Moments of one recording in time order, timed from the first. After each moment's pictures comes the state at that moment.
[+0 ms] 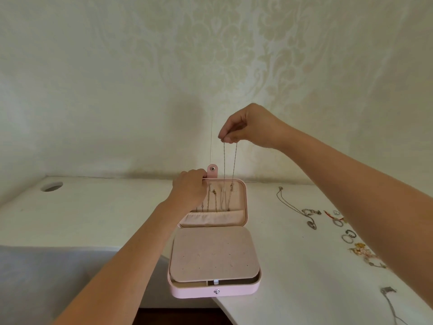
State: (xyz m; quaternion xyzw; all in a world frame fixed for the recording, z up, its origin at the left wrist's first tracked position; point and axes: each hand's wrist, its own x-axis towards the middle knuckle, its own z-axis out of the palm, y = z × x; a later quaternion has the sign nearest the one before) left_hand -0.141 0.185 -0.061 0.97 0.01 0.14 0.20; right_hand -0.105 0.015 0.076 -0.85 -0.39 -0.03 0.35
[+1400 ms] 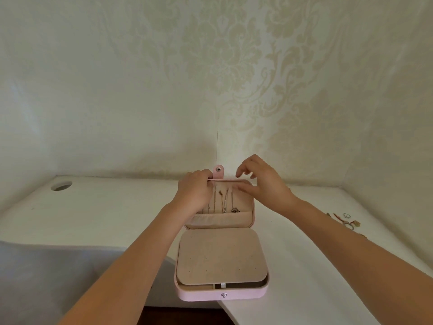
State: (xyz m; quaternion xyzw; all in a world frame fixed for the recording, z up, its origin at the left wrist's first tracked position) left_hand -0.145 0.184 -0.061 0.96 0.01 0.17 0.23; right_hand -0.105 -0.004 -0.051 -0.84 -0.39 -0.19 0.32
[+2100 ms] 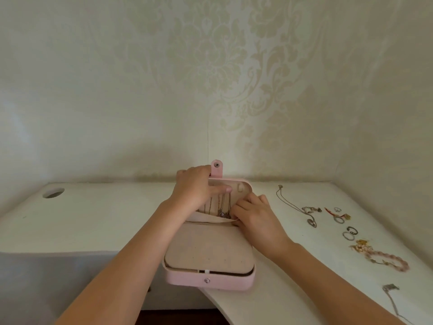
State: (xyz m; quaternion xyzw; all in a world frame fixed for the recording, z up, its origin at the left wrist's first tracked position) left_hand -0.147 0.166 -0.045 0.97 -0.03 0.19 0.17; right_hand -0.152 -0.013 -0.113 -0.86 -0.38 -0.33 0.12
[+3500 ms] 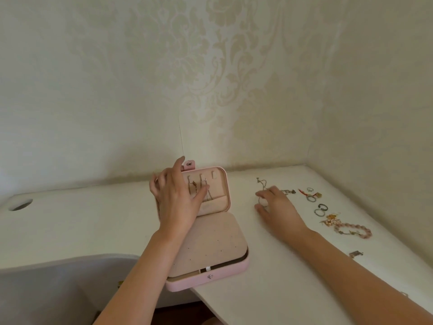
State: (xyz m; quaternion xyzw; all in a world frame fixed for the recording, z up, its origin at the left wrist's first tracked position) left_hand -0.165 0.131 -0.102 0.86 0.01 0.47 0.19; right_hand -0.144 -0.101 -0.133 -0.95 -0.15 -0.16 0.23
